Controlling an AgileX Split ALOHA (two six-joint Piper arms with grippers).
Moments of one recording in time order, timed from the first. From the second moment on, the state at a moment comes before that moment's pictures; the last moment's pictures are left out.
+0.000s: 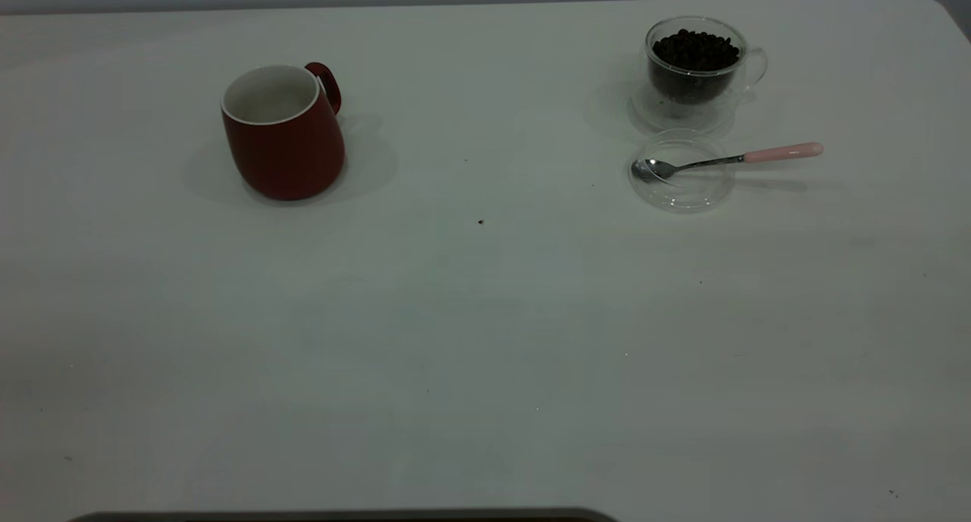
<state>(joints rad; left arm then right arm) -0.01 -0.02 -0.49 -0.01 1.13 0.02 0.03 0.03 -0.48 0.16 1.14 -0.19</state>
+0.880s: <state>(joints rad) -0.01 0.10 -0.50 0.01 1.15 -0.03 0.03 0.03 -0.48 0.16 1.14 -0.19</state>
